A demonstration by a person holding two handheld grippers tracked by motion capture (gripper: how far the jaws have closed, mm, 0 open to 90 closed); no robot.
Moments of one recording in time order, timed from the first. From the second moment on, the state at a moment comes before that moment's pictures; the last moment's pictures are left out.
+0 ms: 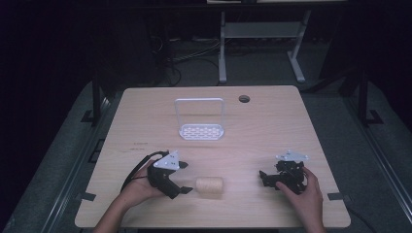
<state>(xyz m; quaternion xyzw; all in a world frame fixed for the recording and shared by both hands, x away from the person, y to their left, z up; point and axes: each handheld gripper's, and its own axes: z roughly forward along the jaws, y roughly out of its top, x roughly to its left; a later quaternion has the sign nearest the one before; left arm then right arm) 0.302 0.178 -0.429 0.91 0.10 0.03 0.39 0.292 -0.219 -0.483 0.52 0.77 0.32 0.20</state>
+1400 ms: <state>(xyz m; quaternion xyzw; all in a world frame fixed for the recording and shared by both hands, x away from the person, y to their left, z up) 0.320 0.110 -0.431 0.93 0.02 -0.01 0.37 0.292 -0.219 -0.483 0.52 0.77 0.32 0.20</state>
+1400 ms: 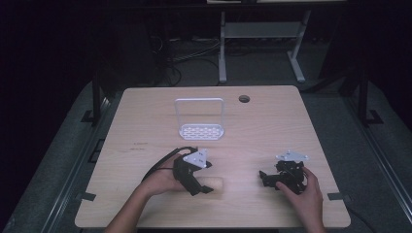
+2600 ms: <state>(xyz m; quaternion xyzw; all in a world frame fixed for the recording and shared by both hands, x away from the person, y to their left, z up) 0.313 0.085 -0.453 0.95 -0.01 0.00 0.31 0.292 -0.219 -0.483 0.52 0.77 0.32 0.20</state>
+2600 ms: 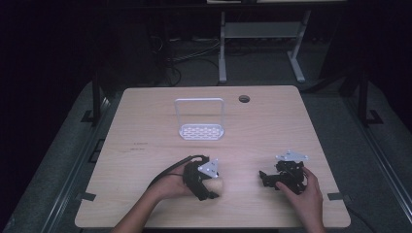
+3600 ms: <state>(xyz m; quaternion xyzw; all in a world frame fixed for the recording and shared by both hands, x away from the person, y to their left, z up) 0.310 0.089 -0.451 0.95 0.03 0.00 0.32 0.292 -0.219 -0.483 0.51 0.77 0.32 0.20</state>
